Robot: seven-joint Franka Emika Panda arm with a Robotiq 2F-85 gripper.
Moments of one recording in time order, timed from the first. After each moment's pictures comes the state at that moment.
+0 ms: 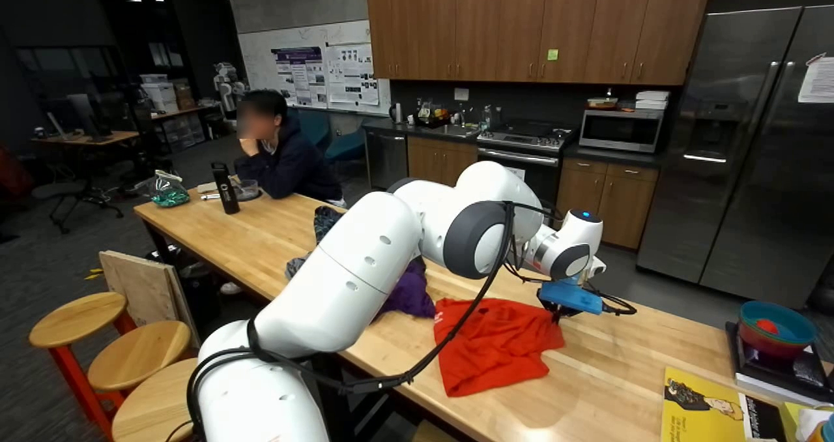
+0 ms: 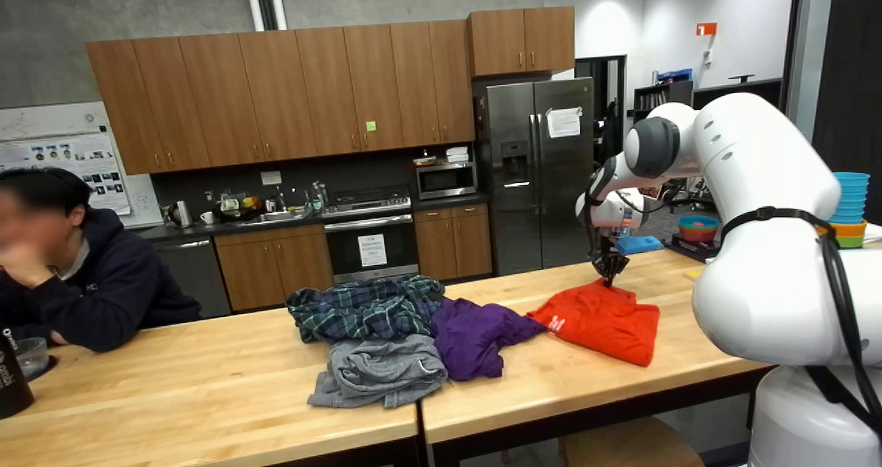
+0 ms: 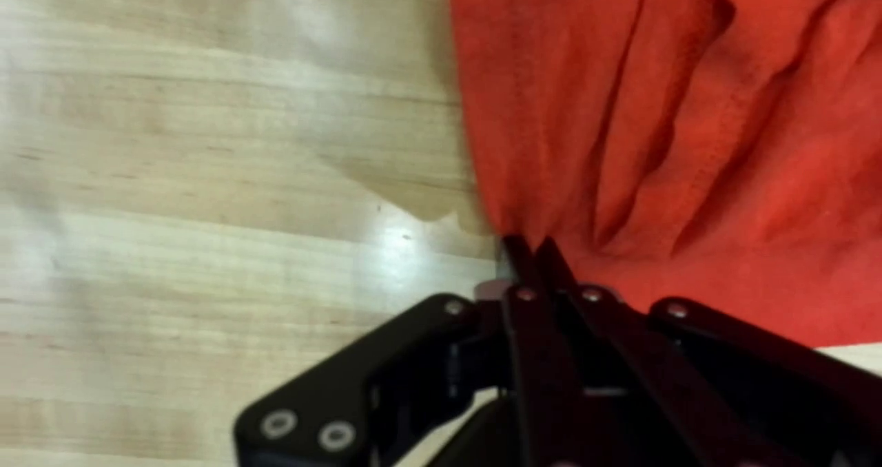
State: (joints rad) arm -0.39 0.85 -0.01 -1.44 0.14 2.35 -0.57
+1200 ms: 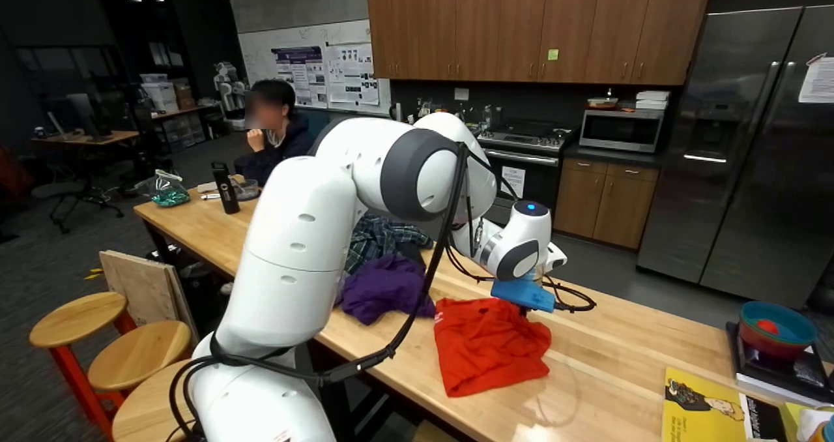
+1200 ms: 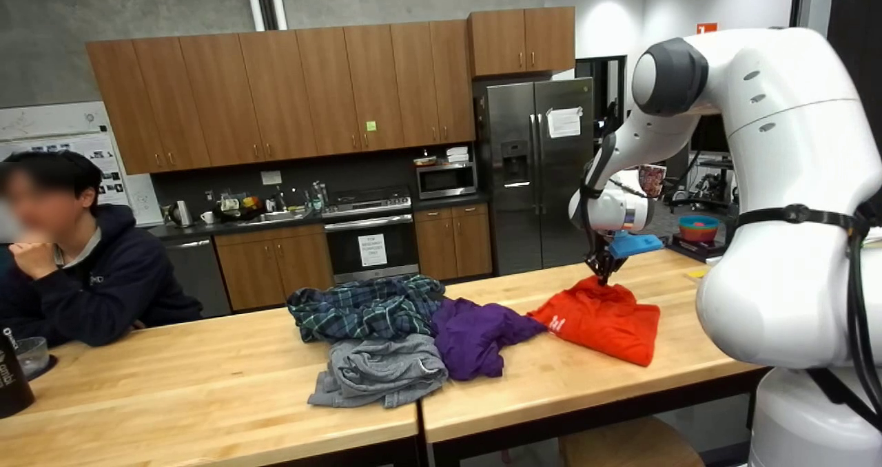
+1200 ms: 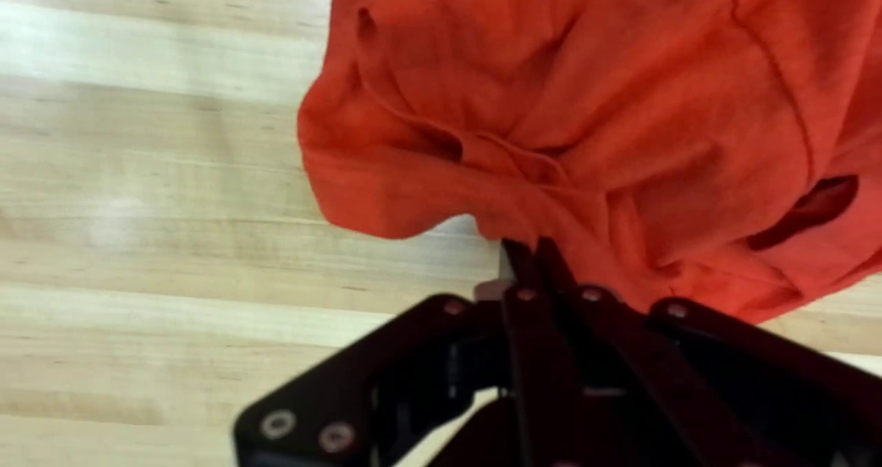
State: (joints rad) arm -0.31 0.43 0.00 -2.08 0.14 2.73 -0.44
